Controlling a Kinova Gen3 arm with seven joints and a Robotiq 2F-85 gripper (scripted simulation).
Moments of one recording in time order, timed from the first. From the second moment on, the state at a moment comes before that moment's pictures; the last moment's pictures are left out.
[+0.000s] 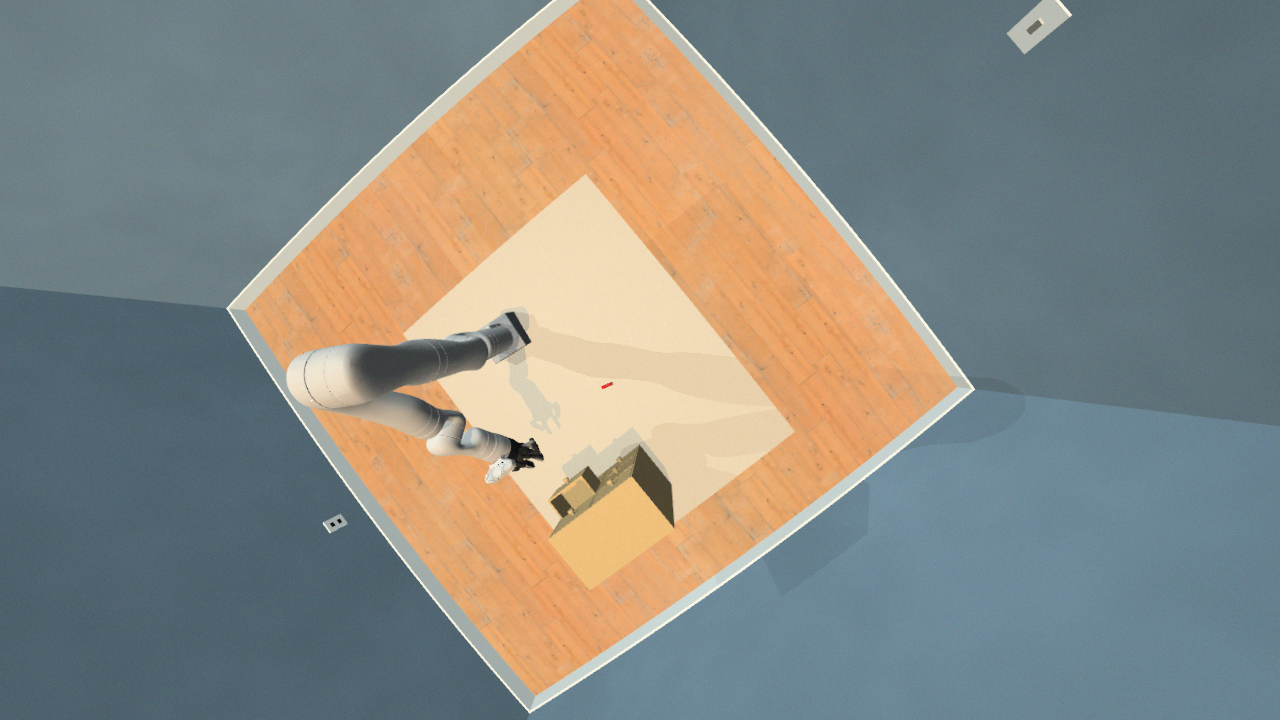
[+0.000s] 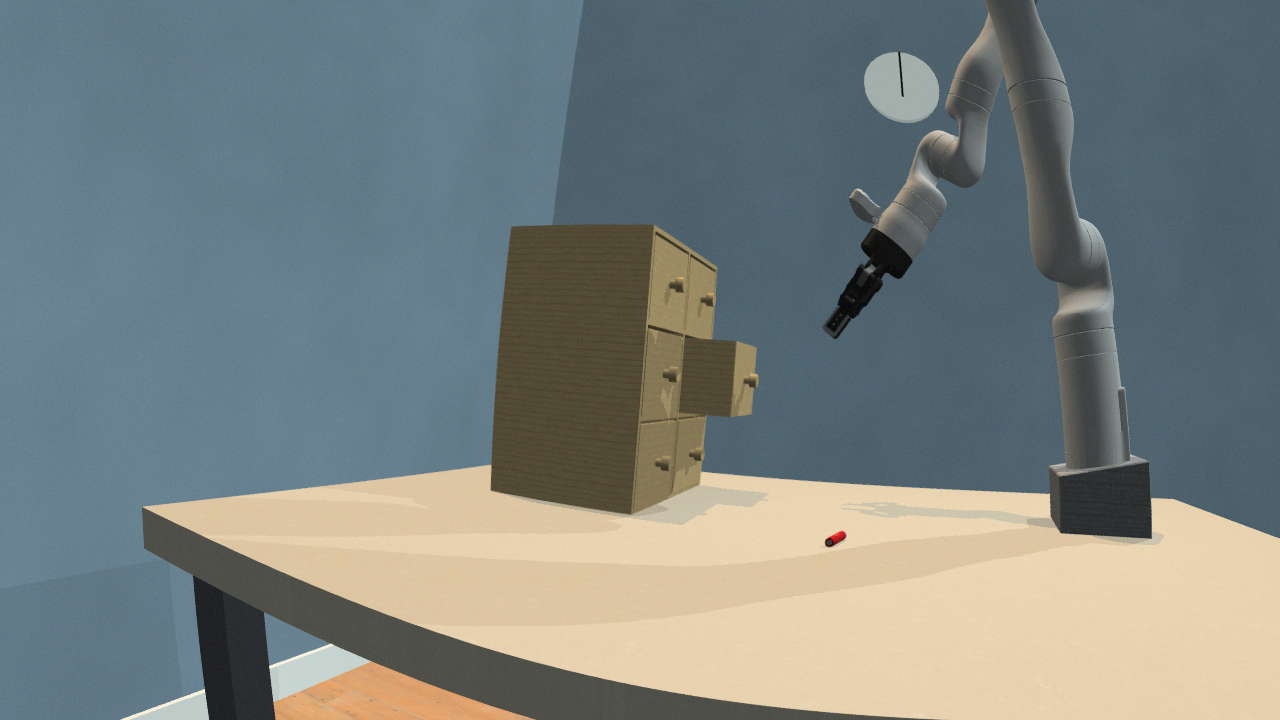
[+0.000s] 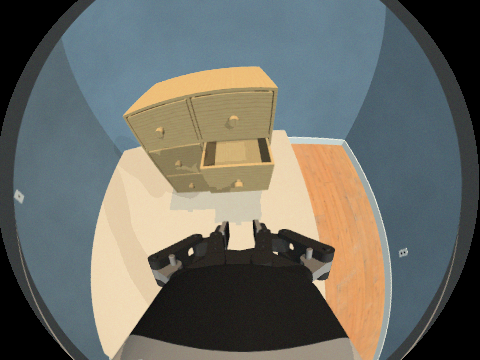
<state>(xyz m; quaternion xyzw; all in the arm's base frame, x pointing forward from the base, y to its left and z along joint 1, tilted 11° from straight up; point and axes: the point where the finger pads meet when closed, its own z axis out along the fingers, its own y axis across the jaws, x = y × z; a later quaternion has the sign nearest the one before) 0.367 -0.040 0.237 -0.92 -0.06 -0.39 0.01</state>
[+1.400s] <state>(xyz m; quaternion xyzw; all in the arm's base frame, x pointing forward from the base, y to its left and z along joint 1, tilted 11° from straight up) 0.364 -0.040 0.240 -0.92 -0.06 -0.38 0.01</state>
